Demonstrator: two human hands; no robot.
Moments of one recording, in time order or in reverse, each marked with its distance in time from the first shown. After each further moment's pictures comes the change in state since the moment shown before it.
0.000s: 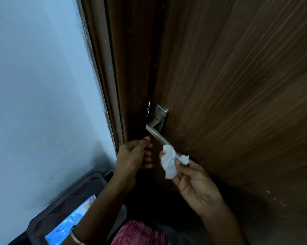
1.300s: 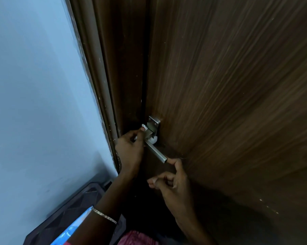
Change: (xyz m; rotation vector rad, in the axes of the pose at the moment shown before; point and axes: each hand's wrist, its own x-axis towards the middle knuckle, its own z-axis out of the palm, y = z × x) left_hand 0.048 0.001 0.026 0.147 0.274 0.542; right_hand 0.011 0.036 0.016 -0.835 0.268 -0.388
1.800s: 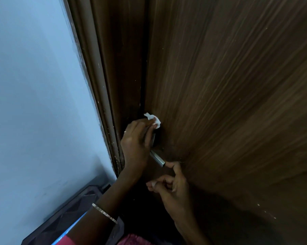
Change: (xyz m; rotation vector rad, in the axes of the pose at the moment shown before) left_hand 0.002 0.028 0.006 0.251 0.059 0.712; right_hand 0.002 -0.003 -0.001 0.011 -0.003 -0.004
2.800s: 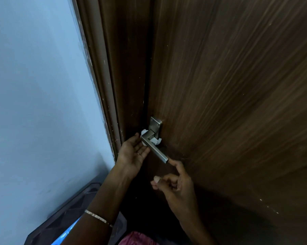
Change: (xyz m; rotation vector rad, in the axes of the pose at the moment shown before) left_hand -0.011 -0.029 -0.017 -1.170 -0.068 -1.498; right_hand -0.010 0.004 -0.004 -0.028 -0.001 -0.038
